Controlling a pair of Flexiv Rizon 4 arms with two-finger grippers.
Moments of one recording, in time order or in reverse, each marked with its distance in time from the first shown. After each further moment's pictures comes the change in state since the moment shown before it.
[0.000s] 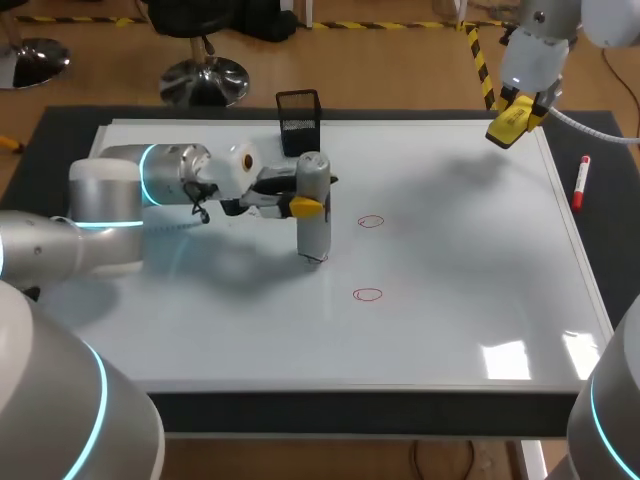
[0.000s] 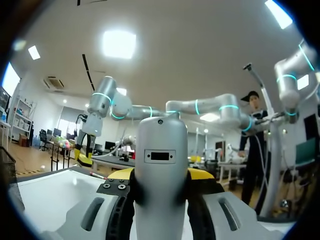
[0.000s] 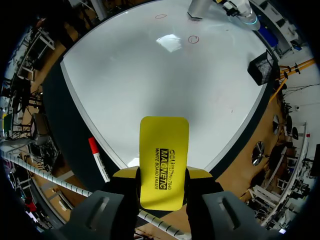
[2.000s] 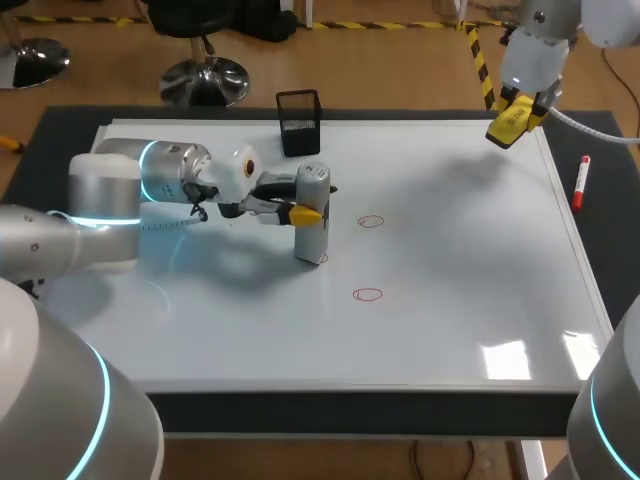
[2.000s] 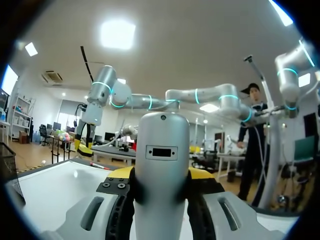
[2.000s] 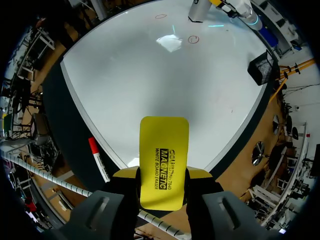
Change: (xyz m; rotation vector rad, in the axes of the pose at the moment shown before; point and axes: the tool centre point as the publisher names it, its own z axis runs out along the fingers) left arm 0.000 0.020 -0.007 -0.092 0.003 0.001; right arm 0.000 0.000 0.000 0.000 0.000 0.000
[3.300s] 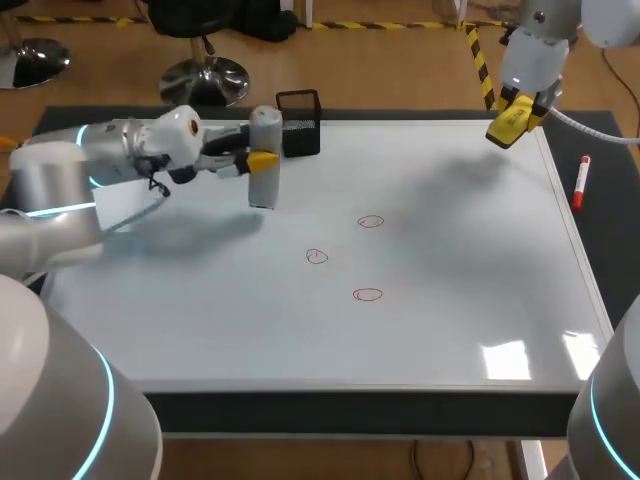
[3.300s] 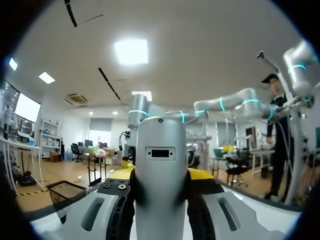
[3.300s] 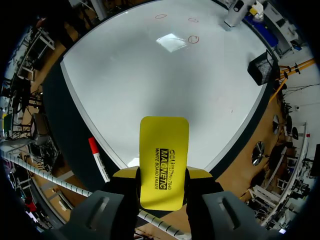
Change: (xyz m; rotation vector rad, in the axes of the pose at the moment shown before) left arm -0.059 -0.075 -0.098 0.047 -0.307 0.161; right arm 0.000 0.000 0.000 0.000 0.000 0.000
